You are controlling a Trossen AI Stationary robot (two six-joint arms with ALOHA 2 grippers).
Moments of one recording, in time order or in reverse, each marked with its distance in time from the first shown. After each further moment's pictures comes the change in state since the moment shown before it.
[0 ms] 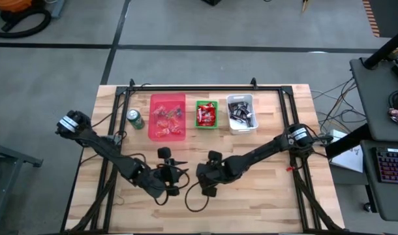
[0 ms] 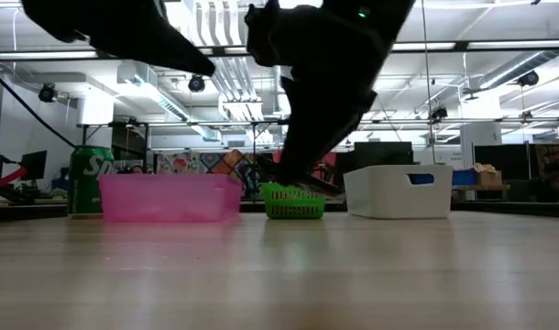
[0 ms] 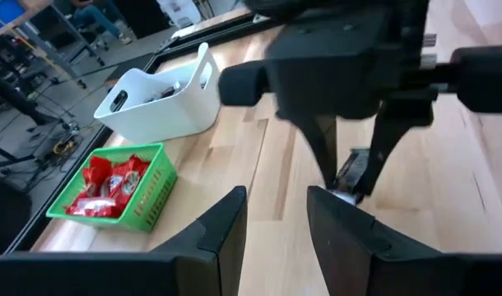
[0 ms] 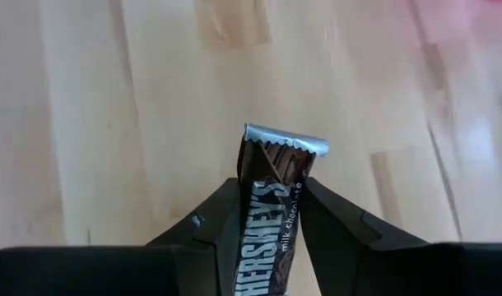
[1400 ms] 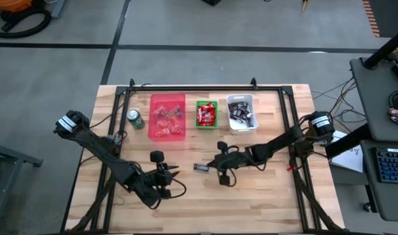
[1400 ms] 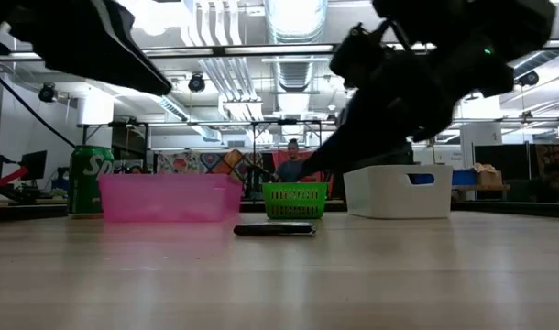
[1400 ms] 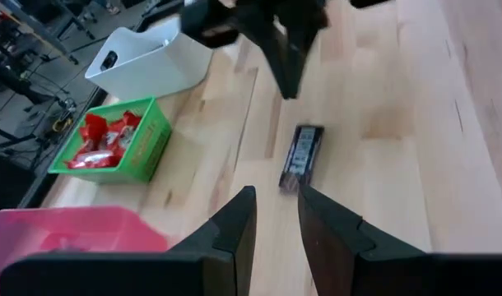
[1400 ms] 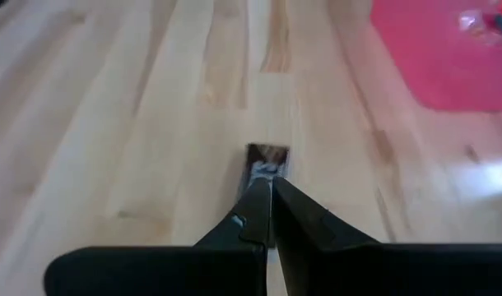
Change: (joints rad) left arm -0.091 -0.010 0.023 -0.297 -0.015 -0.200; right arm -0.088 -0.271 -0.741 1.048 -0.082 -0.361
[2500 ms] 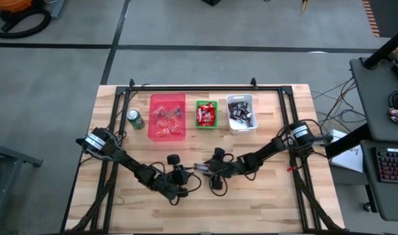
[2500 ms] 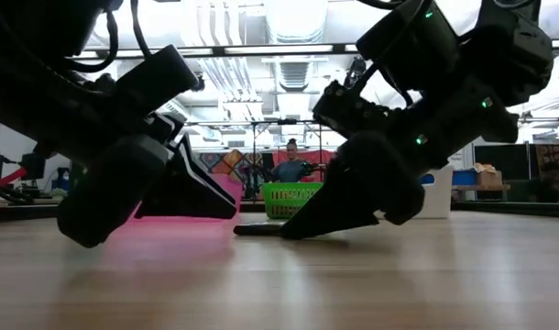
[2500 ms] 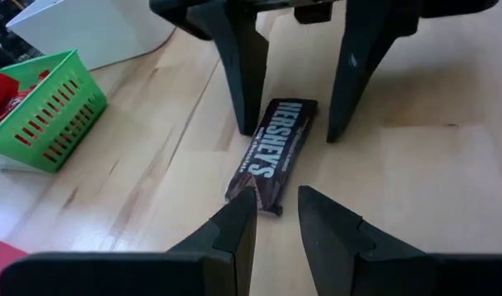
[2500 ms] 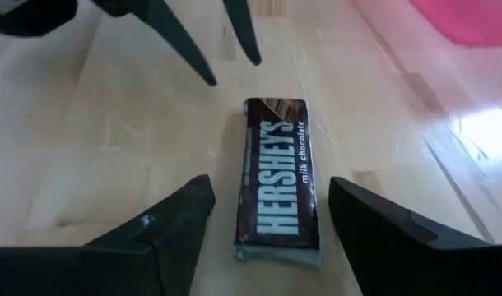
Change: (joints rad) left arm 0.142 0.416 -0.096 0.685 0.058 0.120; right arm 0.046 0.264 0.077 0.112 0.155 0.111
